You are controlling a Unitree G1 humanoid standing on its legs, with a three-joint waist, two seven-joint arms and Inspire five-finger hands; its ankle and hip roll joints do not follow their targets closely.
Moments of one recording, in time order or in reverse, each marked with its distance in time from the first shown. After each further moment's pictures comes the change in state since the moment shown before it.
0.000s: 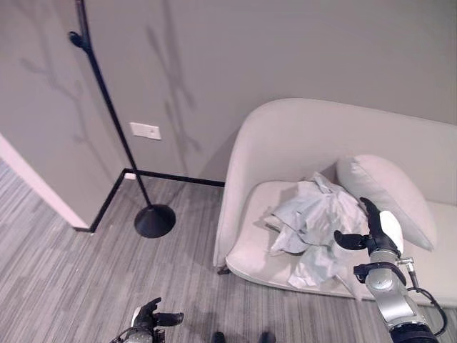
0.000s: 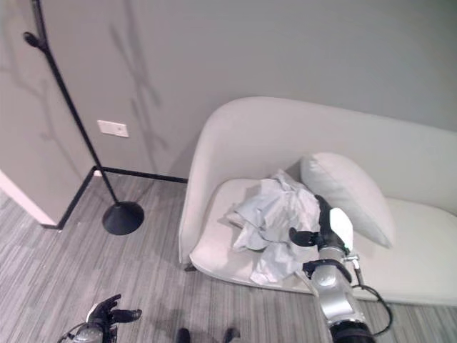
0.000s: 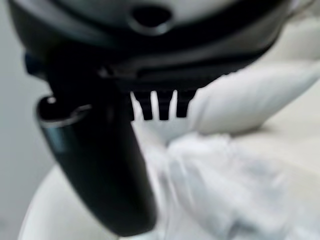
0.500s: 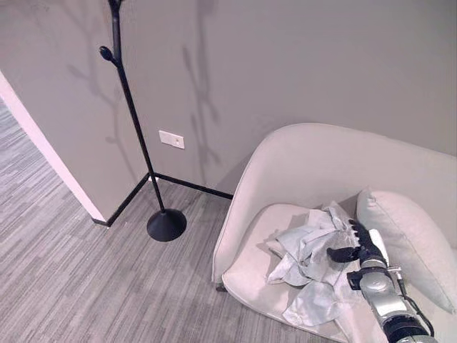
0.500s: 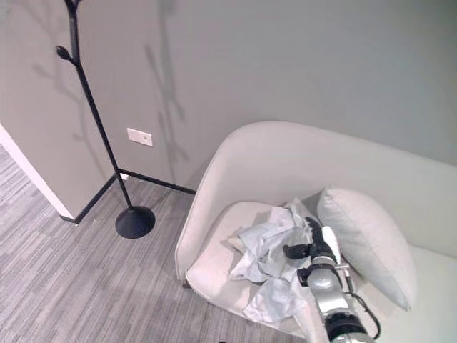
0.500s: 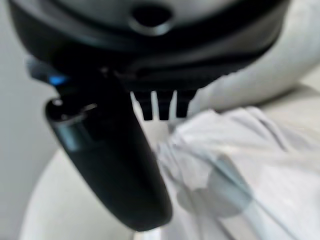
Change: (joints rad) left arm 0.132 -0.020 0.032 0.029 -0.002 0.023 -0.009; right arm -0.090 -0.041 -0.014 0.176 0.118 0.004 0.020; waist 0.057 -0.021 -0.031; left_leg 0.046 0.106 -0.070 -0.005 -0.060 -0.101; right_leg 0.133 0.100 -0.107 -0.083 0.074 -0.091
